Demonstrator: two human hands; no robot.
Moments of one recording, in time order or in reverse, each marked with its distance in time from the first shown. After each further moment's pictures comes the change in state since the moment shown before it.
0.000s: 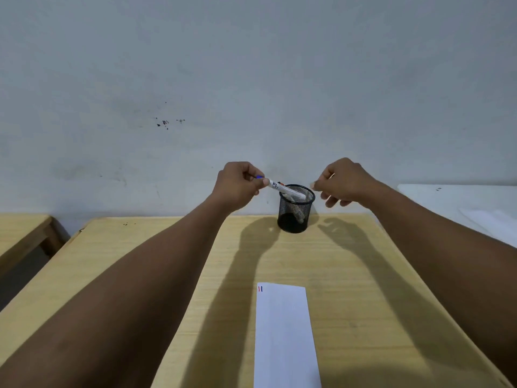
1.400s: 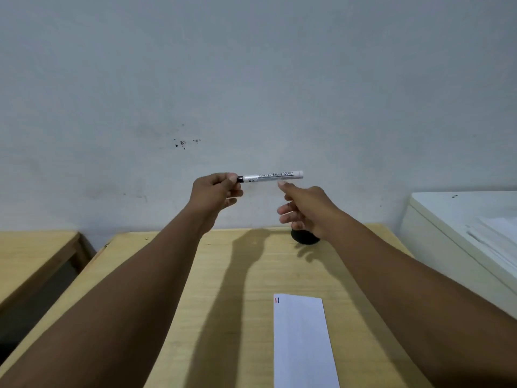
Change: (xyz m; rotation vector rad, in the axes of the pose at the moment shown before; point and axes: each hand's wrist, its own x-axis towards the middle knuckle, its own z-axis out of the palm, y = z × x) left_hand -0.017 0.002 -0.063 -0.443 0.107 -0.181; right_hand -0.023 -0.052 0.072 0.794 -0.136 0.144
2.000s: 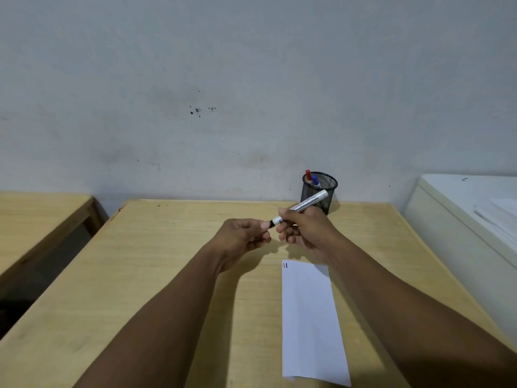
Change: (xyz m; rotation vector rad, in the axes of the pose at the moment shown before) left_hand -0.082 -0.108 -0.005 -0.118 -0.282 -0.304; right_hand -0.033 0.088 0.023 0.094 -0.169 -0.010
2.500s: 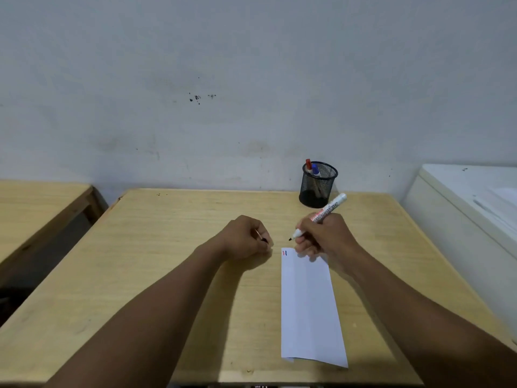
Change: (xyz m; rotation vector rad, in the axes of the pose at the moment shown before) left_hand -0.013 -0.003 0.001 0.864 -0.038 0.050; right_hand -0.031 0.027 -0.030 -0.134 0.114 0.006
